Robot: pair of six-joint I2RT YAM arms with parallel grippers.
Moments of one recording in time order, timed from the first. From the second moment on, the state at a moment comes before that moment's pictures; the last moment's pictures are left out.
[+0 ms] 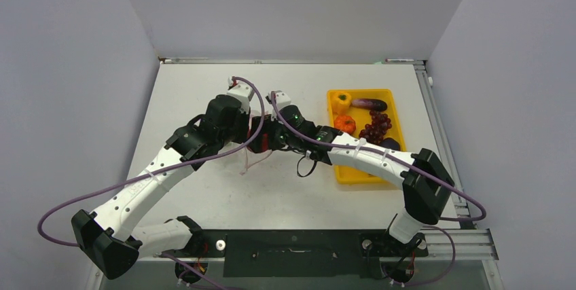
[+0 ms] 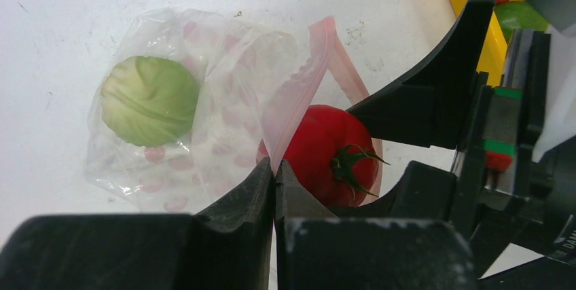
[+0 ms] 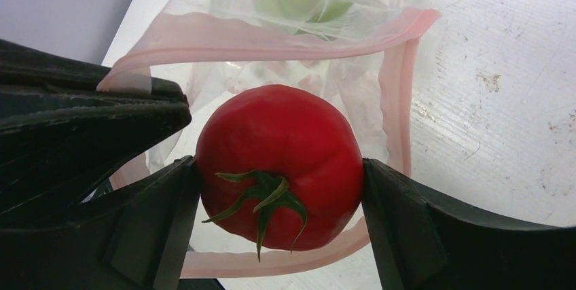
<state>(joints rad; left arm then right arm) -0.67 1.14 1.15 -0.65 -0.25 -0.26 0.94 1.62 1.23 -0.11 -0.01 0.55</state>
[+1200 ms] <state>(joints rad) -0.67 1.14 1.15 -0.65 -0.25 -0.26 0.91 1.31 1.18 -0.31 0.32 0.46</state>
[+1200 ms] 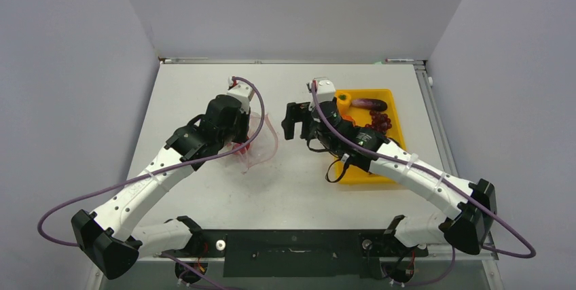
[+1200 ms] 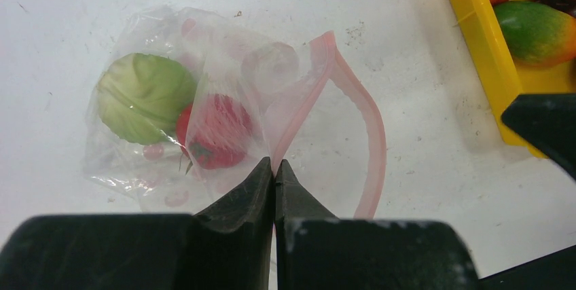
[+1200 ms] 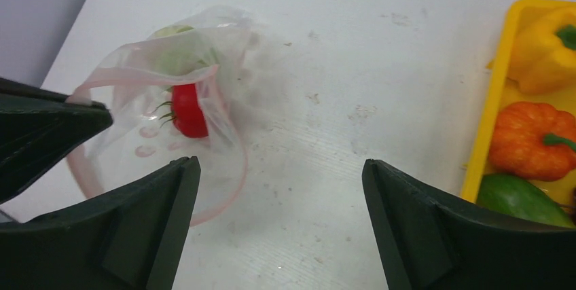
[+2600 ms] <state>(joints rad) -0.67 1.14 1.15 -0.65 -0.25 -0.26 0.35 1.23 0.86 -0.75 0.60 0.78</state>
